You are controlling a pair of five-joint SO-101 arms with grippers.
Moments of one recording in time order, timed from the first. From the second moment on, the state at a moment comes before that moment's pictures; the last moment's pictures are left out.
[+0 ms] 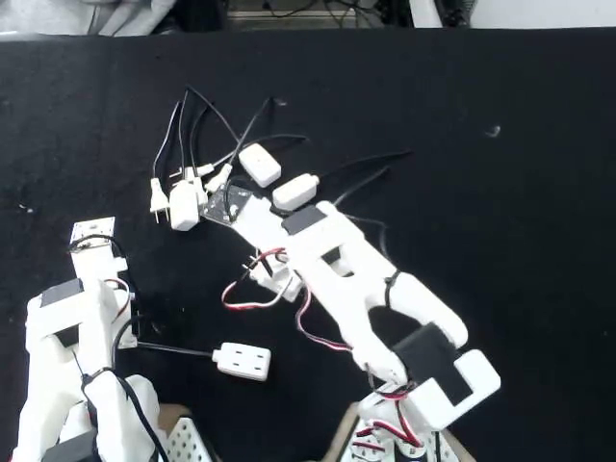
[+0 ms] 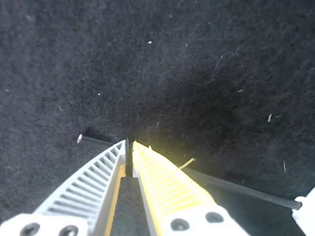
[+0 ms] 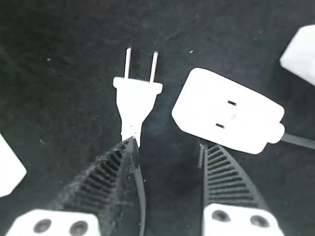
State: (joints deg) left arm -28.8 -35.5 70.5 56.9 -16.3; right arm -32.1 0.7 33.6 56.9 28.7
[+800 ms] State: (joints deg) left arm -28.8 -35.5 70.5 56.9 -16.3; right arm -35.1 6.0 33.6 54.7 26.9
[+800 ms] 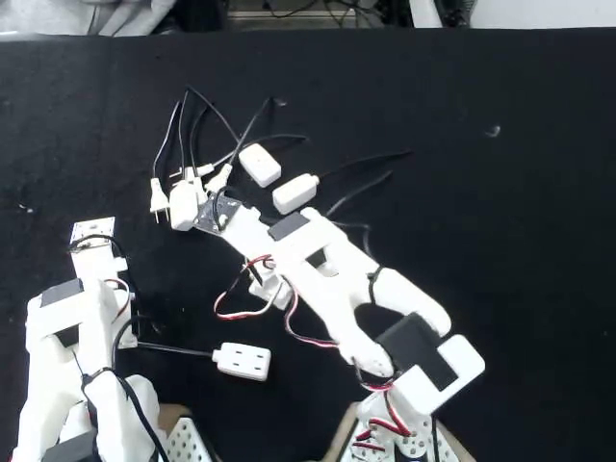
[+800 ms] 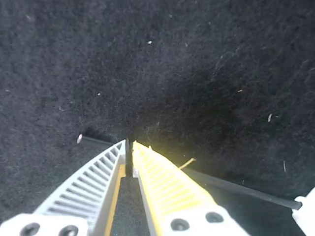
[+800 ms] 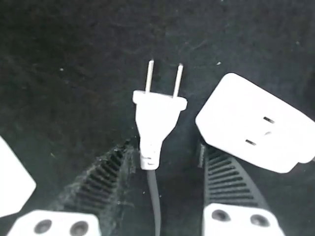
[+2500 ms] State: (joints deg) left arm -28.8 -35.5 70.5 56.9 -16.3; right arm -37.5 1.4 33.3 58.9 26.9
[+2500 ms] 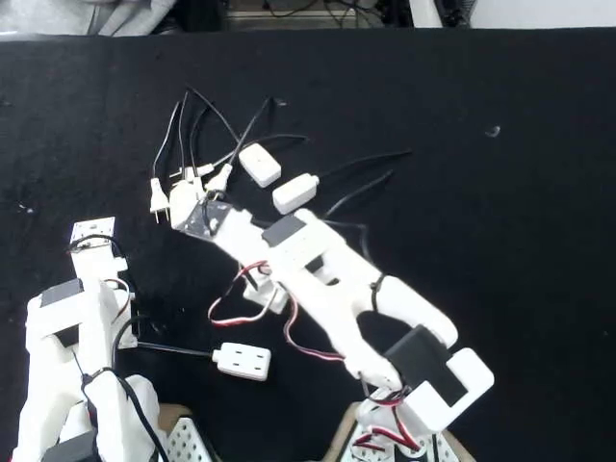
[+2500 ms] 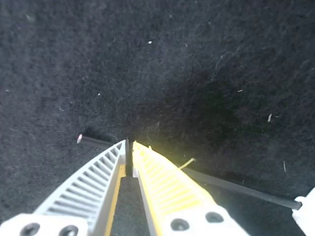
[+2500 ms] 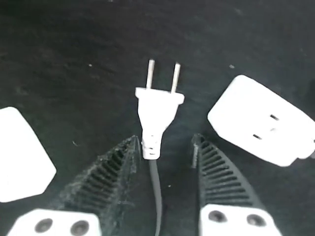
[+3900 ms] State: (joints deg) left arm -28.8 -35.5 70.5 56.9 -16.3; right arm -36.7 4.1 33.3 56.7 26.9
